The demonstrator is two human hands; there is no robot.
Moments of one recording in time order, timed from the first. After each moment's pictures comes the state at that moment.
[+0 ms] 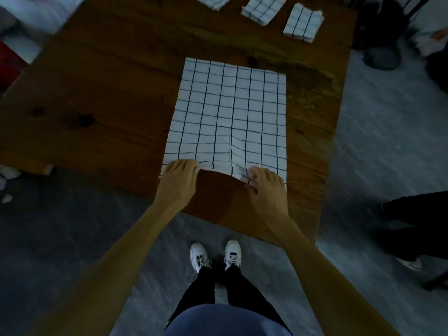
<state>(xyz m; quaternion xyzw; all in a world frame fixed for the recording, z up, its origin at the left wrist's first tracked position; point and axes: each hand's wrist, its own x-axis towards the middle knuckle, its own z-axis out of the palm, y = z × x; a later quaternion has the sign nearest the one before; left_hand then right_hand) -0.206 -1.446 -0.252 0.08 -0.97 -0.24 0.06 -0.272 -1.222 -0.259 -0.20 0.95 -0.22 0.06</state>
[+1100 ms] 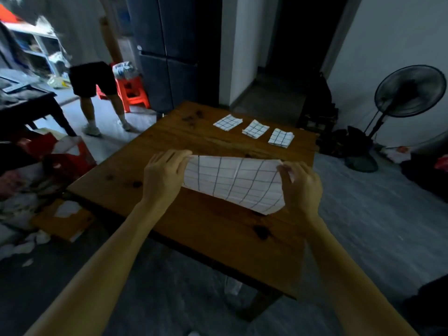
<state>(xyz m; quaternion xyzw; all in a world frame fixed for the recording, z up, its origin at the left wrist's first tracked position) -0.147 -1.445 -0.022 0.03 -0.90 -0.11 0.43 -0.276 -1.170 -0.041 -0.23 0.87 -0.32 -0.29</state>
